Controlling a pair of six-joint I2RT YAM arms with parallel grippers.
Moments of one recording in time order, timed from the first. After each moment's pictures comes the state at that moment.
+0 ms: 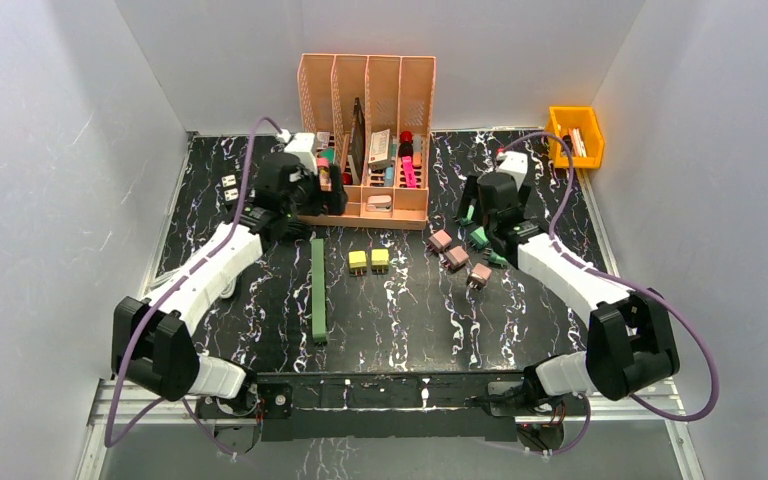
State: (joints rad) left arm -0.36 1.38 1.13 -0.25 0.01 -0.25; right arm 0.39 1.36 0.93 -0.08 0.43 0.37
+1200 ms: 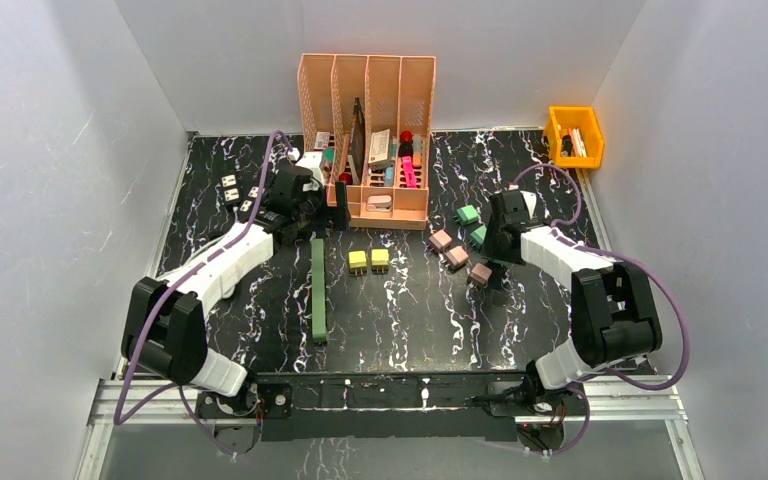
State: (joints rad) left arm -0.43 1.46 1.05 -0.26 -0.02 -0.30; right arm 0.26 1.51 0.86 -0.40 0.29 0.44
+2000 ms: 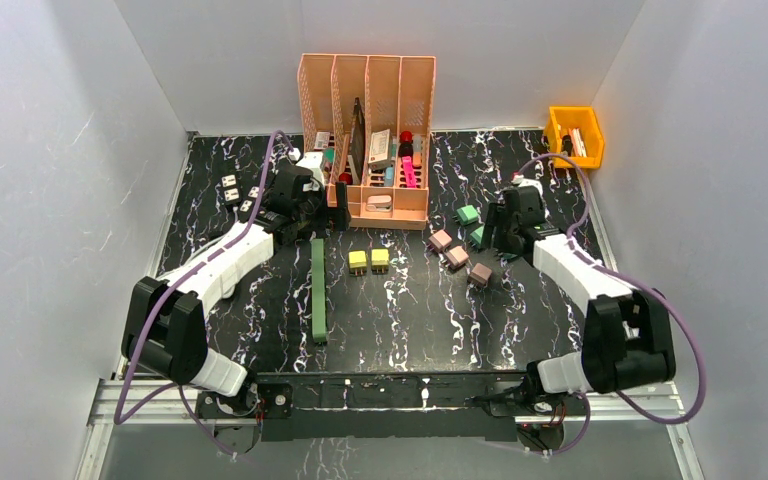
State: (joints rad) left arm -0.43 1.47 1.05 -0.26 -0.02 -0.29; right arm 0.23 1.41 0.84 -0.35 0.20 0.32
